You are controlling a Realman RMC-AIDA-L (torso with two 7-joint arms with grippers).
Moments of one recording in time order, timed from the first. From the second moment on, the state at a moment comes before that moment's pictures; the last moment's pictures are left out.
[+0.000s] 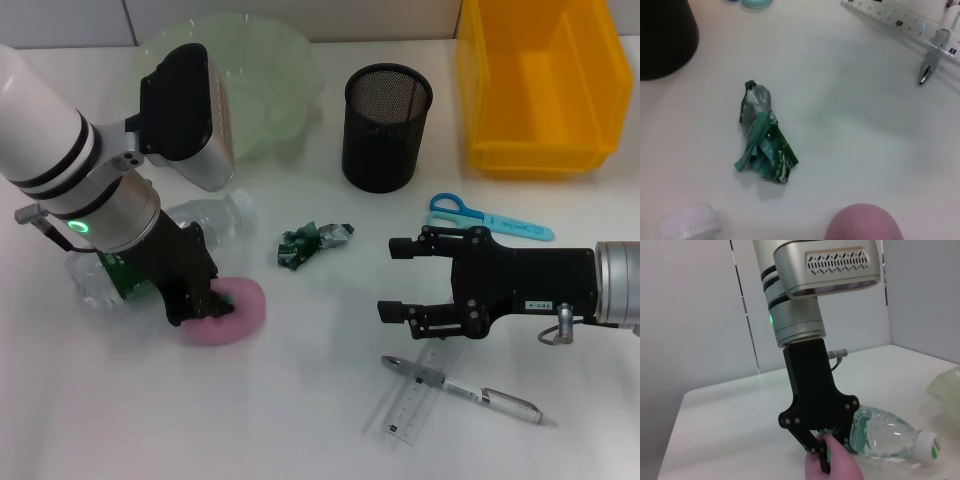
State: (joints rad) left arm -0.72 -2.07 1.38 1.04 2.54 1.56 -1.88; right arm 0.55 2.08 -0.77 -0.43 -1.97 -1.57 1.05
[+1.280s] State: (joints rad) left arm -0.60 -2.07 1.05 1.09 2.17 1.65 -1.68; right arm 0.54 2.08 -0.77 -0.44 -1.97 -1.58 1.04
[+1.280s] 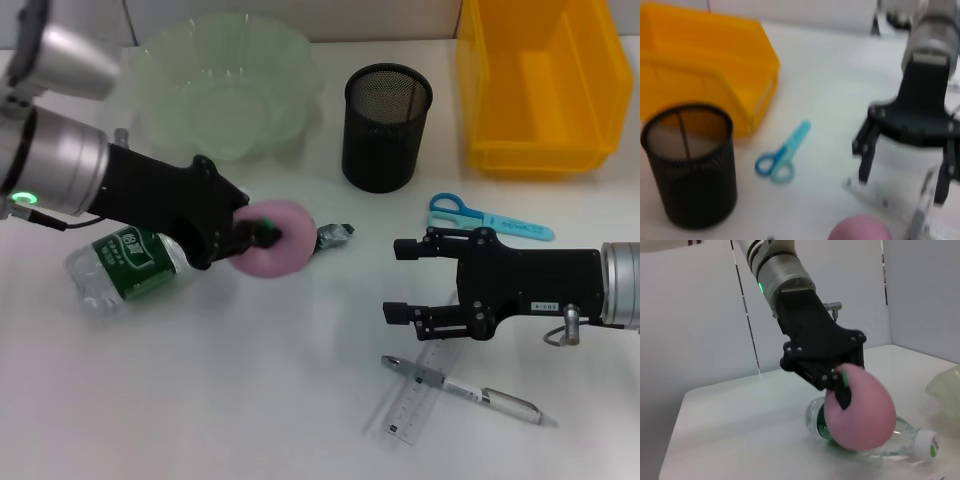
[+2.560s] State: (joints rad) left arm -0.53 -2.07 0.78 0.39 1.73 1.60 -0.90; right arm 0.55 2.08 -0.77 -0.44 -1.97 -1.57 1.04
